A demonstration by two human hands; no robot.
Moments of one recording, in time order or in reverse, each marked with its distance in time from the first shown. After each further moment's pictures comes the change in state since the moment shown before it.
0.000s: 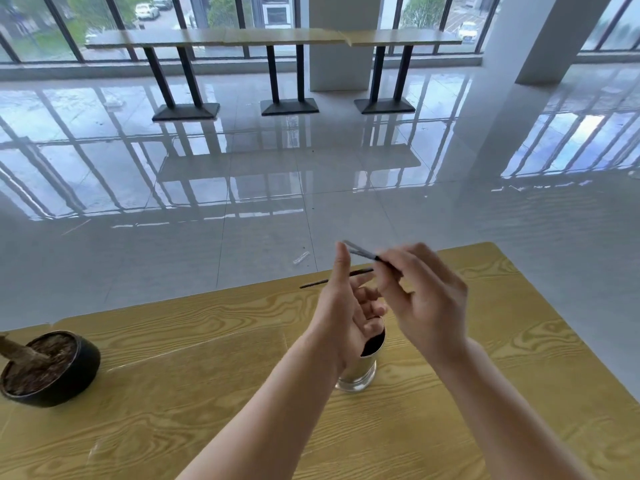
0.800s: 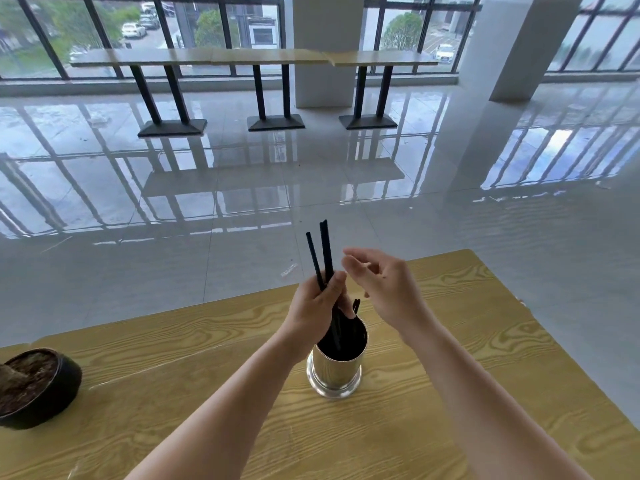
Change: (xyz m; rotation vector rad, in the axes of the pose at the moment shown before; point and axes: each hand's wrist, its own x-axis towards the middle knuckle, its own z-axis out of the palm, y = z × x) left_hand 0.015 0.002 -0.031 0.706 -0.023 0.520; right_hand 0.010 0.017 0.010 0.357 -0.432 0.766
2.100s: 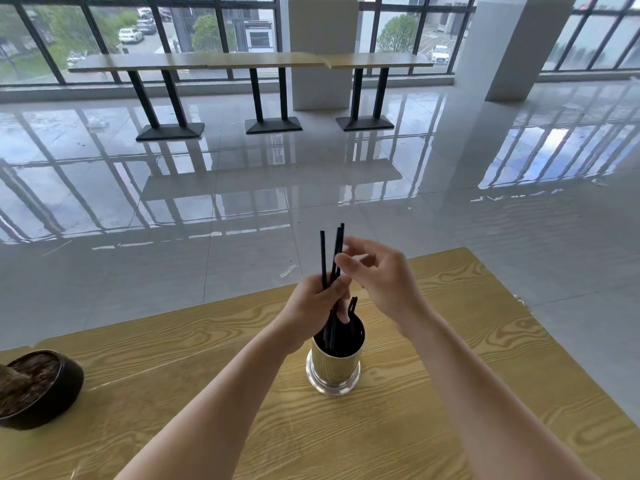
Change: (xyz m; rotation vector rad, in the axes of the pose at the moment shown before) left_hand 0.002 0.008 -0.006 0.117 -0.133 -0.027; right_hand -0.001 -0.011 -0.004 0.139 -0.040 0.005
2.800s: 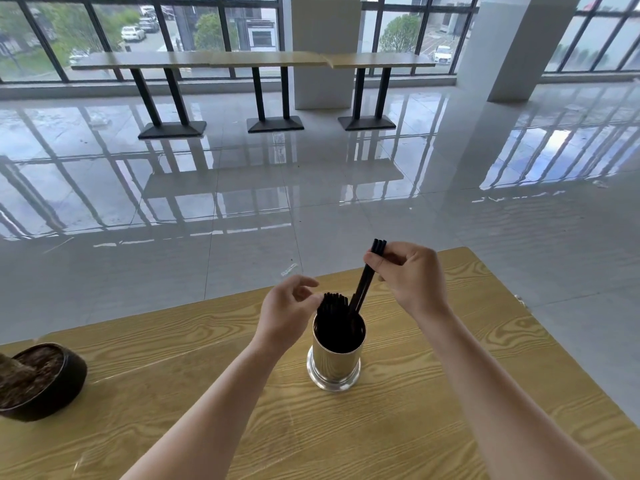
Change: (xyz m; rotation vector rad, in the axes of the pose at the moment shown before) left_hand -0.009 -0.043 -0.027 0.309 0.364 0.047; right_hand -0.001 0.015 -0.024 -0.187 0.264 -0.079
